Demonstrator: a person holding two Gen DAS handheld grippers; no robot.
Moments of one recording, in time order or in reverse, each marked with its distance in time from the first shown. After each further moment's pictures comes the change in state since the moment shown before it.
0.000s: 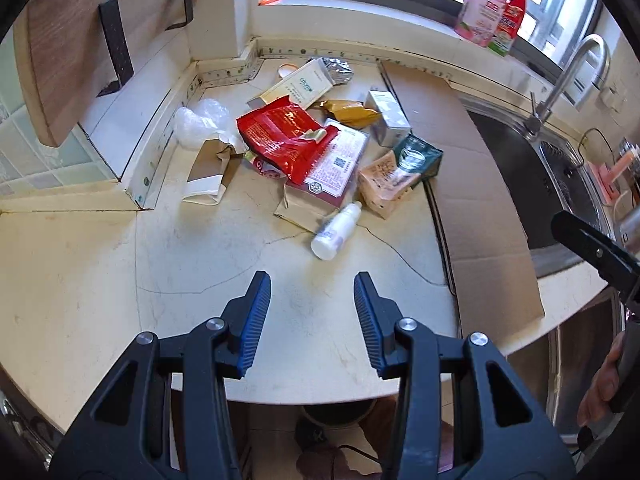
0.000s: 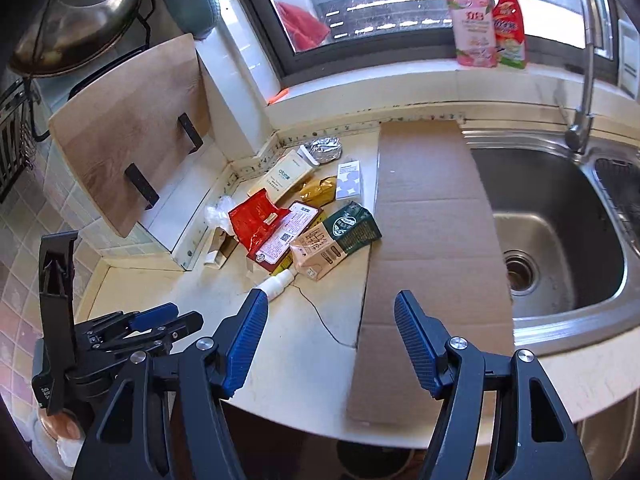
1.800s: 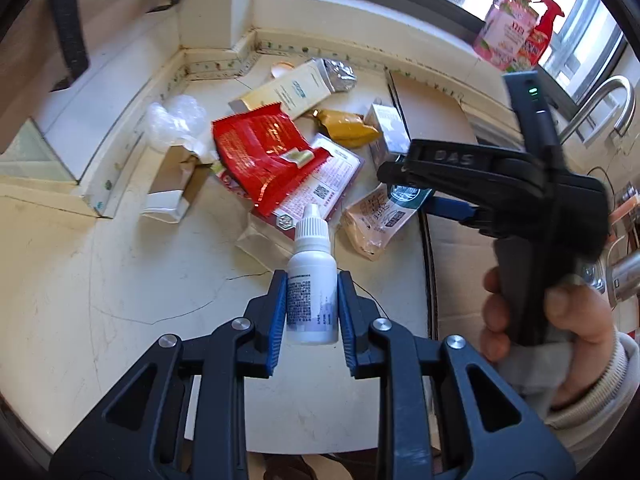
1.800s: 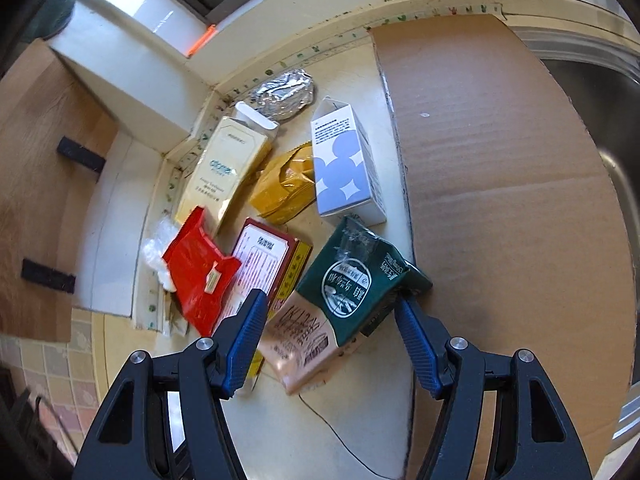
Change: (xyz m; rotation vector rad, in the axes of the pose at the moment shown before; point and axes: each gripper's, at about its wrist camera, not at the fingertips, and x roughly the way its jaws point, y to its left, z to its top) left arm 0.039 -0.012 0.035 -0.112 0.000 -0.035; right arm 0.226 -0.013 0.089 0.245 0.276 0.015
